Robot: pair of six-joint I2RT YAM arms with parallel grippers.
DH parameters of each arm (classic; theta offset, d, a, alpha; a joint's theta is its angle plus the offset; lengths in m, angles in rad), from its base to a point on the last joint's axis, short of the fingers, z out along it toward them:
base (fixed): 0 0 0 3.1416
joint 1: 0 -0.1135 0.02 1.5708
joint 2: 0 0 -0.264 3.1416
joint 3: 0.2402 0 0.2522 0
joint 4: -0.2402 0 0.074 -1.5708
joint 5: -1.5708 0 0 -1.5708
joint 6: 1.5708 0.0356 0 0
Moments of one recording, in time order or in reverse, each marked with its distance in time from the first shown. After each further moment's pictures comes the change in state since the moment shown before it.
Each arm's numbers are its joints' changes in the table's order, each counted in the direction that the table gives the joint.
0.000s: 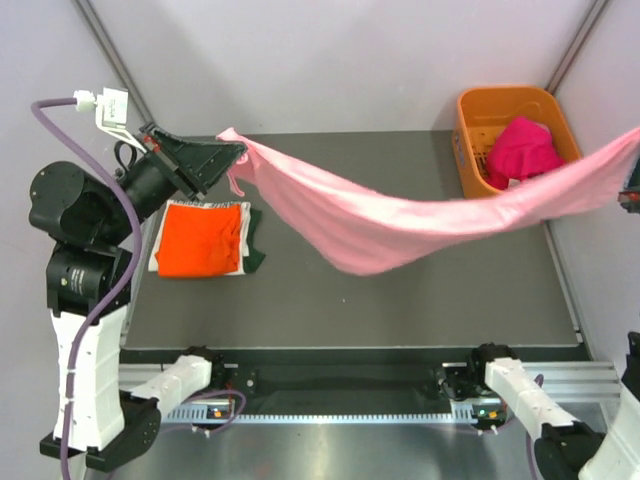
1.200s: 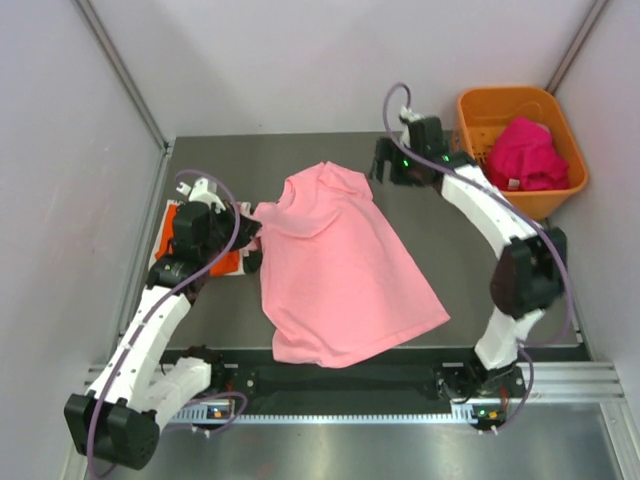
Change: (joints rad) left arm 0.000 -0.096 -0.929 0.159 0.391 0.036; right arm -0.283 1.031 -0.148 0.038 0.363 0.088
